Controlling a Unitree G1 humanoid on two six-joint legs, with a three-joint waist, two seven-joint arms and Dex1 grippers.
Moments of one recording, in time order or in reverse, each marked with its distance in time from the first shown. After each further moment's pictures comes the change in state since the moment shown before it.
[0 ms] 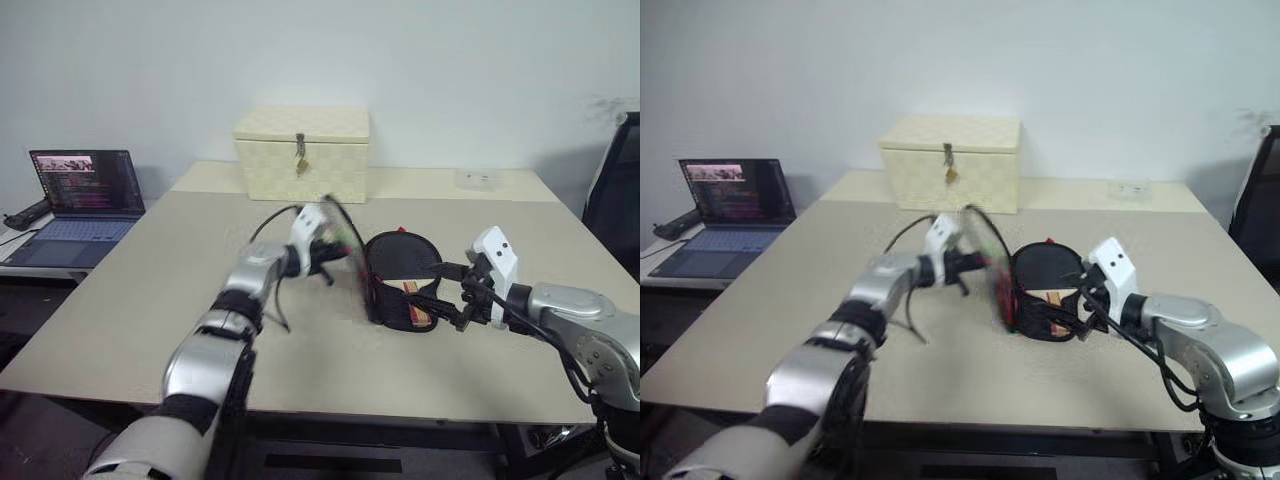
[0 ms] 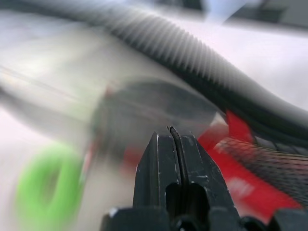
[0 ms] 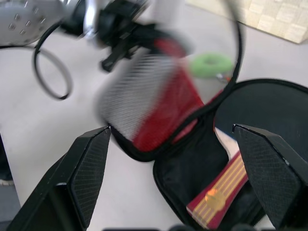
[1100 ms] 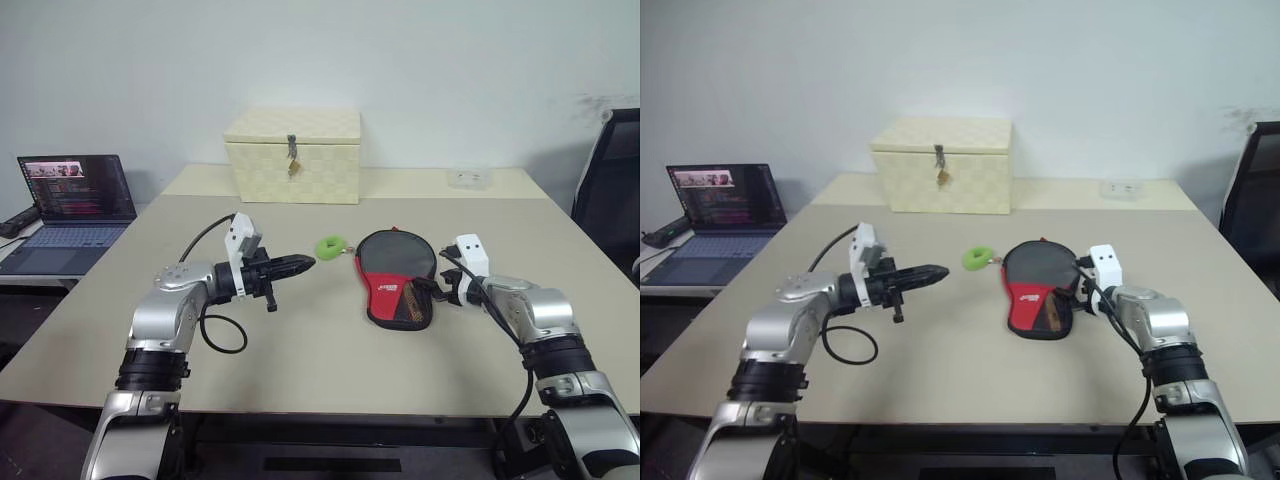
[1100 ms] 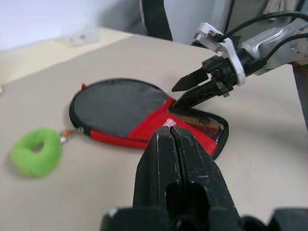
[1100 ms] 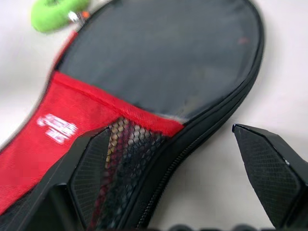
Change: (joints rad) left arm 0.606 0.342 0.125 -0.959 -0.283 0.519 -0.167; right arm -0.300 0.211 0.141 0.946 -0.323 -0.287 -0.135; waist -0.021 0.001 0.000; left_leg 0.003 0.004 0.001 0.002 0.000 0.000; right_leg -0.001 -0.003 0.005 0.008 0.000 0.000
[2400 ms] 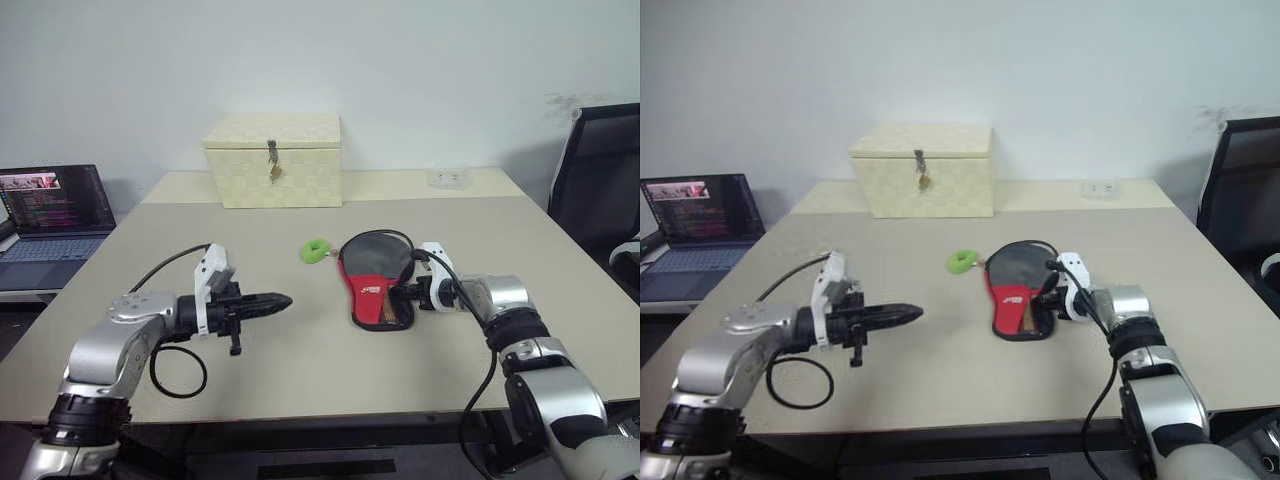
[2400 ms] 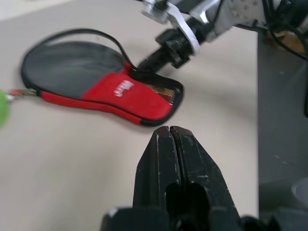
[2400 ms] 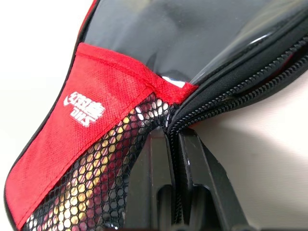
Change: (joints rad) left arm 0.283 0.226 0.011 -0.299 -0.185 0.147 -0.057; right arm -0.131 0.154 -0.001 0.175 -0.097 0.118 0.209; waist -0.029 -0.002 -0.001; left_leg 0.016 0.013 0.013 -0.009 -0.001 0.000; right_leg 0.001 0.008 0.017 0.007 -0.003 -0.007
